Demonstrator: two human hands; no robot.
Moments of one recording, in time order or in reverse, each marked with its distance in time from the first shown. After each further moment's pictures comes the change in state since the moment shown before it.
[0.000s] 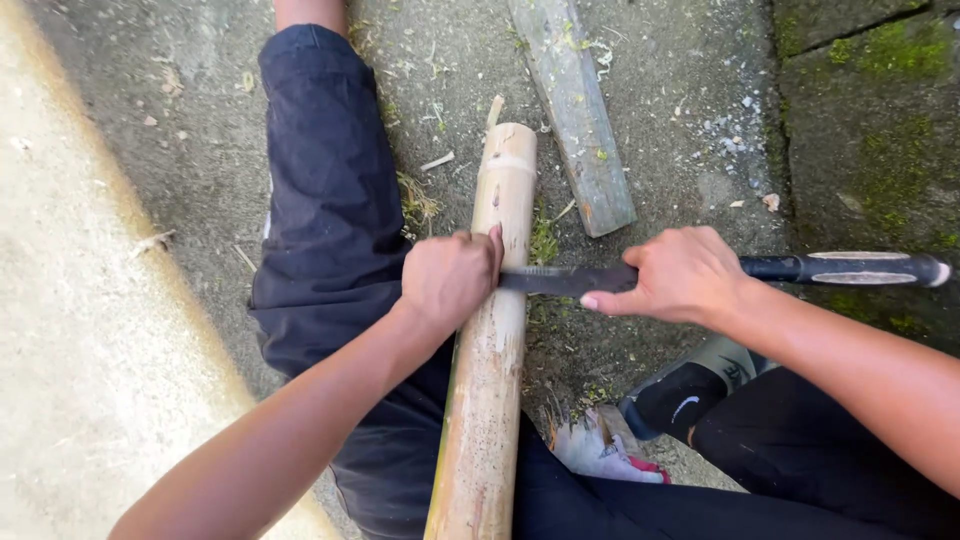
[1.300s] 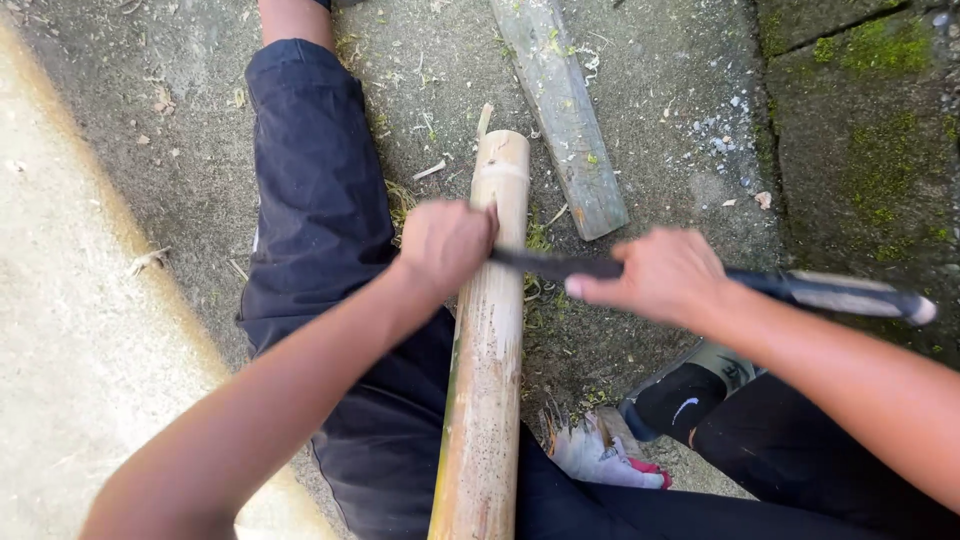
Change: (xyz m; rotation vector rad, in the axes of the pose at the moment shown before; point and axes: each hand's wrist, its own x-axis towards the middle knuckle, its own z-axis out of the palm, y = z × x) left_hand 0.042 -0.017 0.007 0.120 -0.090 0.105; right_hand 0.001 -0.009 -0.005 0.160 -0.012 0.136
